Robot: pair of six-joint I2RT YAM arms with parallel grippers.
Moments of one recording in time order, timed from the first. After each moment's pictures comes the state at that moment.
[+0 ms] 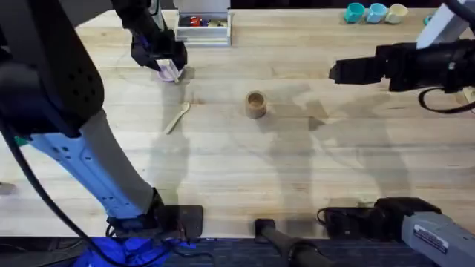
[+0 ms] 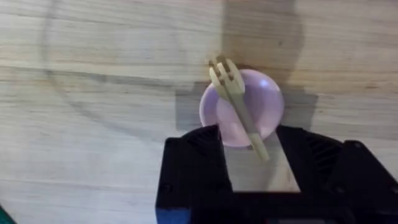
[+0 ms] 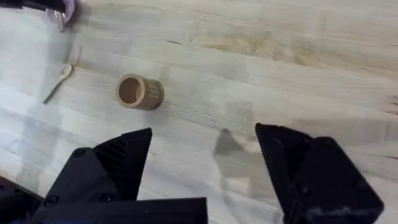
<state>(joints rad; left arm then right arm) 0.07 2.01 1.58 -0.93 0.01 -0.03 0.01 1.04 1.03 -0.88 -0.39 -0.04</state>
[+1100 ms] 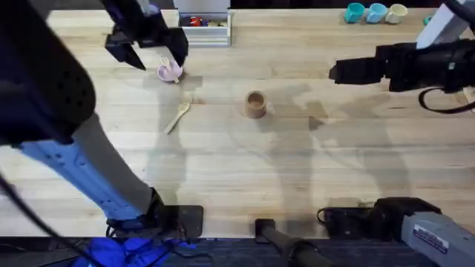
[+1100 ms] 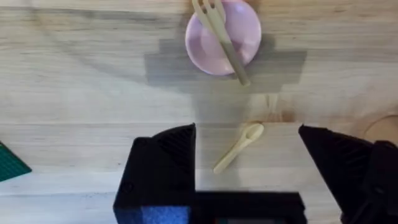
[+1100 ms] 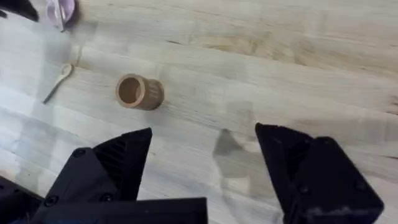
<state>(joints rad) 0.11 1.98 1.79 -1.34 0.10 0.04 0.01 1.04 1.03 -0.88 -0.39 -0.04</state>
